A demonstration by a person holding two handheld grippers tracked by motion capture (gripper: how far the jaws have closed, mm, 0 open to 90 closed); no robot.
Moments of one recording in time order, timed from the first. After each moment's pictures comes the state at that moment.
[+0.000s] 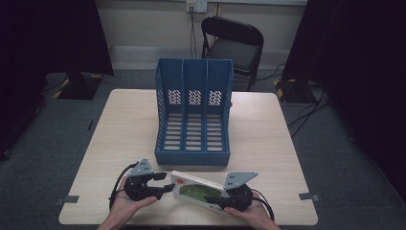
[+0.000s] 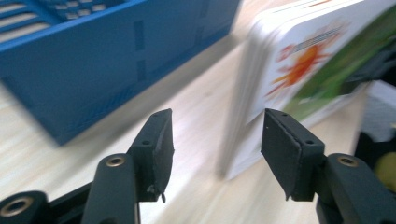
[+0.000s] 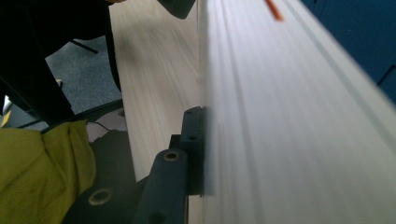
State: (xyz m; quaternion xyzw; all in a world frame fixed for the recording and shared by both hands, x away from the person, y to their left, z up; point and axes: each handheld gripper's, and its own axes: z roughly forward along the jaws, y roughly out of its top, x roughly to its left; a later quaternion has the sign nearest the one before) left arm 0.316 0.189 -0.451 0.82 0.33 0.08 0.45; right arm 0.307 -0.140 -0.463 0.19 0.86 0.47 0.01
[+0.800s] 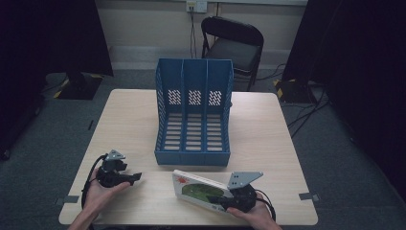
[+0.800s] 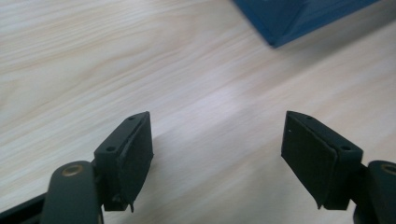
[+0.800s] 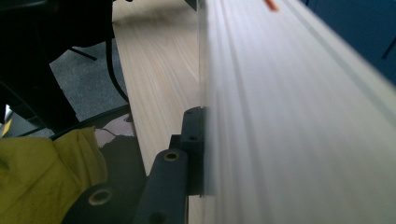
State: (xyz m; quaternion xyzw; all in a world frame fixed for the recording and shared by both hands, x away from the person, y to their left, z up) left arm 0.358 0.277 -0.482 0.80 0.48 0.13 0.32; right arm 0.301 -0.146 -0.449 0.20 0.86 0.47 0.01
